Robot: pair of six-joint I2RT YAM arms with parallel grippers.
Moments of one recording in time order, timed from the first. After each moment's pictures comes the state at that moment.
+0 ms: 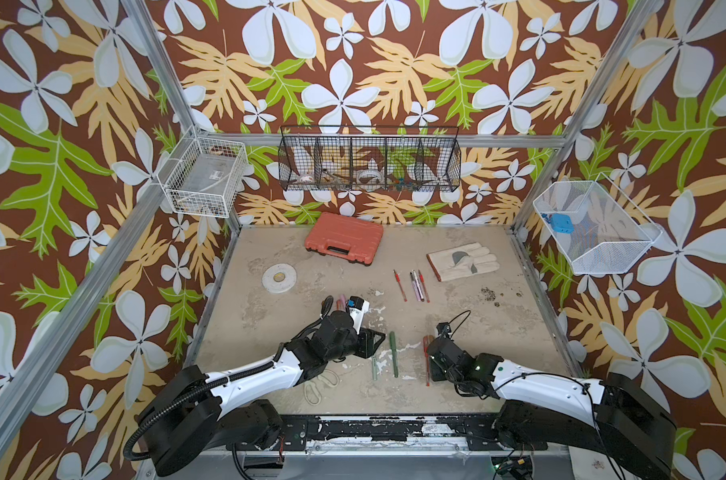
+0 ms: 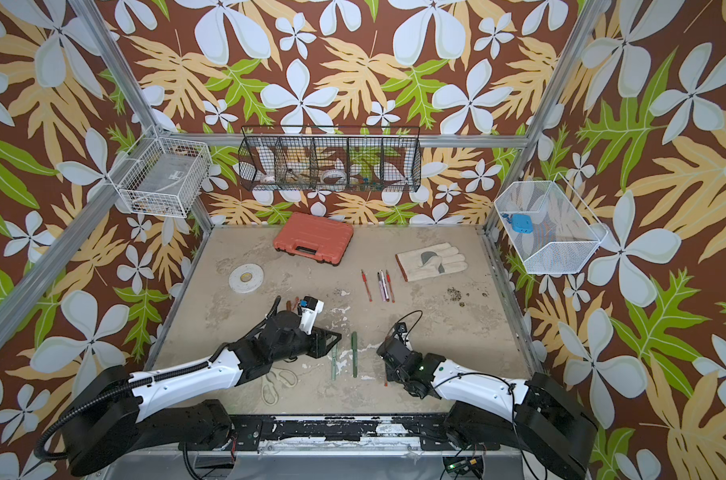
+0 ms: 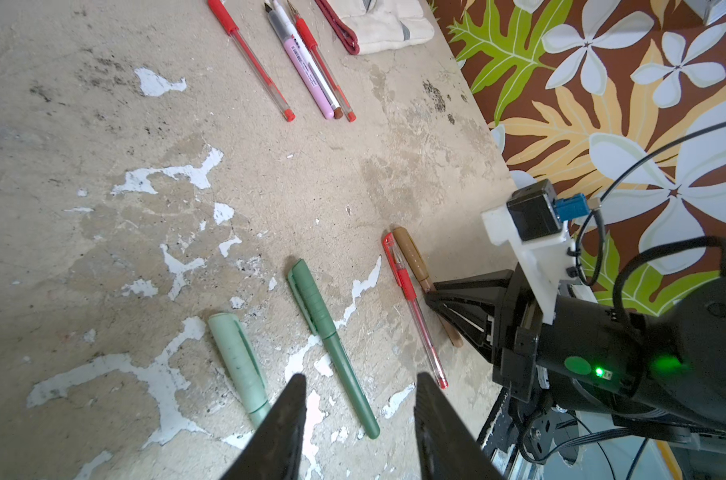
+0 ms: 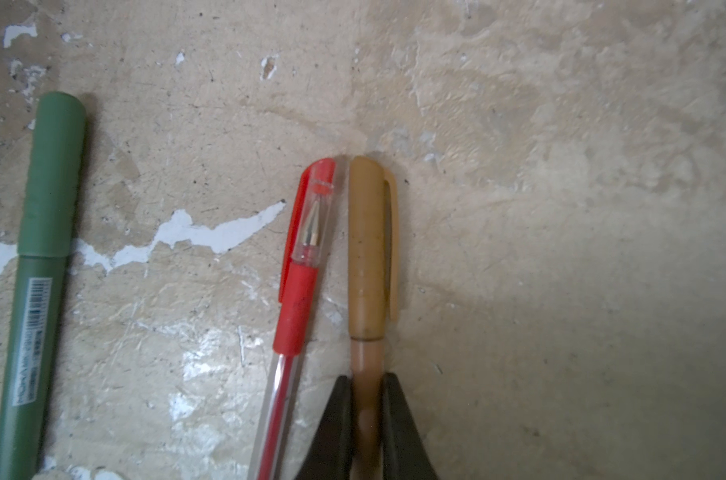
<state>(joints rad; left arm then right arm) -0.83 1.20 0.51 0.15 0.15 -0.66 0.86 1.14 0.40 -0.37 0.32 0.70</state>
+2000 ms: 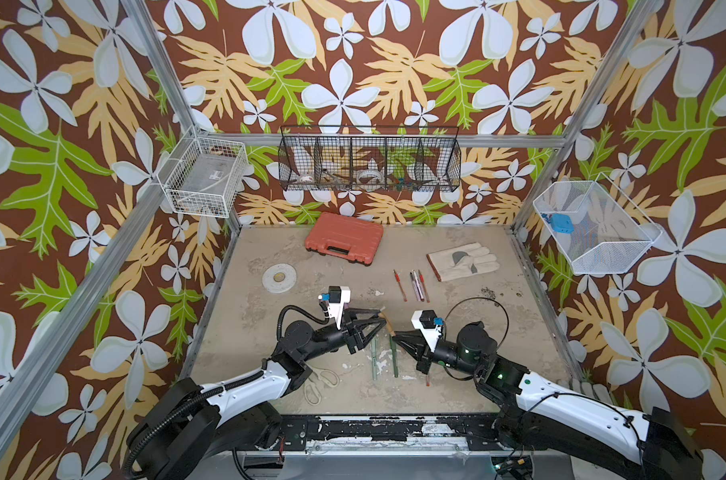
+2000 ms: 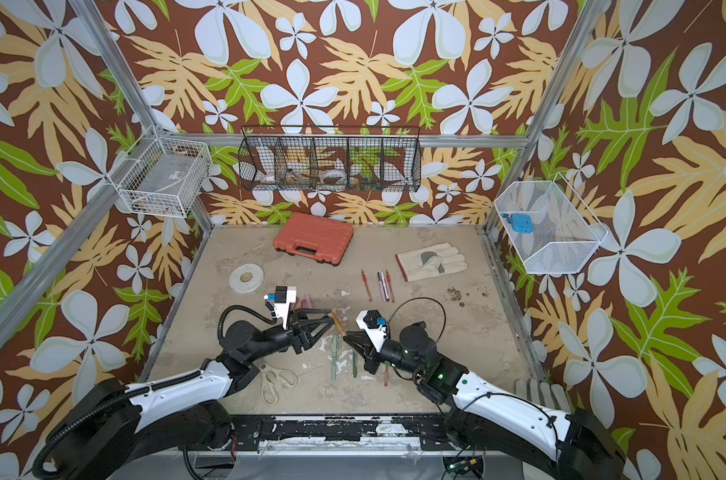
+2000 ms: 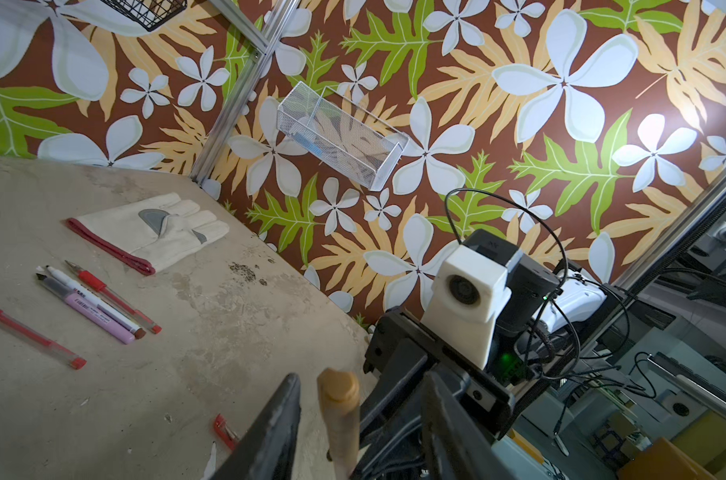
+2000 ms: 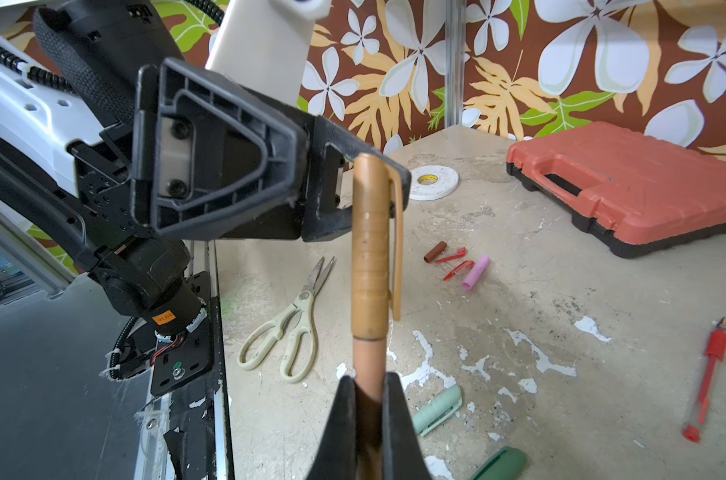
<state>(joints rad) -0.70 1.14 0.31 1.04 0.51 -0.74 0.86 0.90 0.39 0.32 -0.27 0.14</state>
